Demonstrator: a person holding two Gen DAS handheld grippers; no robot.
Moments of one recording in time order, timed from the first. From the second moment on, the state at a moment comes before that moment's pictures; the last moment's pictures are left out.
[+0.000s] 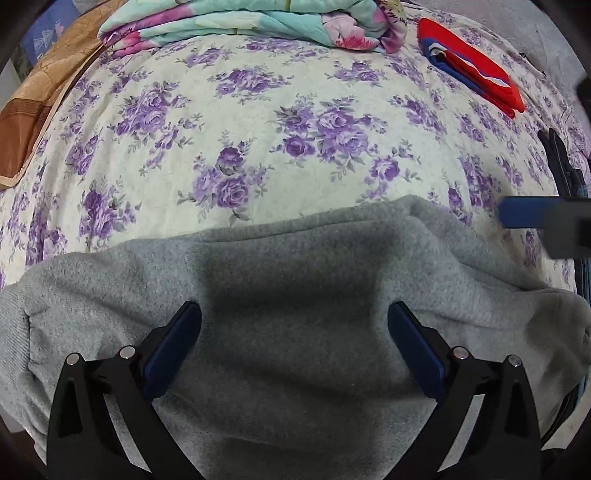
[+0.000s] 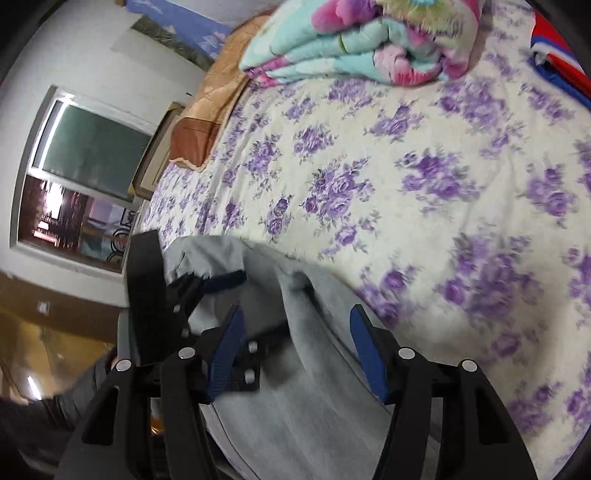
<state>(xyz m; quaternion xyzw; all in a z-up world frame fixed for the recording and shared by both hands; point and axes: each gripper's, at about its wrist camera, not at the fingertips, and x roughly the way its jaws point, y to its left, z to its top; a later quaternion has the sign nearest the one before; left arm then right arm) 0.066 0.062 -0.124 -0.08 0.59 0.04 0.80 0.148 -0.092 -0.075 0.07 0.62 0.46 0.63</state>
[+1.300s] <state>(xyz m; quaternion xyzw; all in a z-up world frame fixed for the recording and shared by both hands) -0.028 0.105 -0.101 0.00 0.57 0.11 0.81 0.103 -0.198 -0.116 0.08 0.61 0.26 0.75</state>
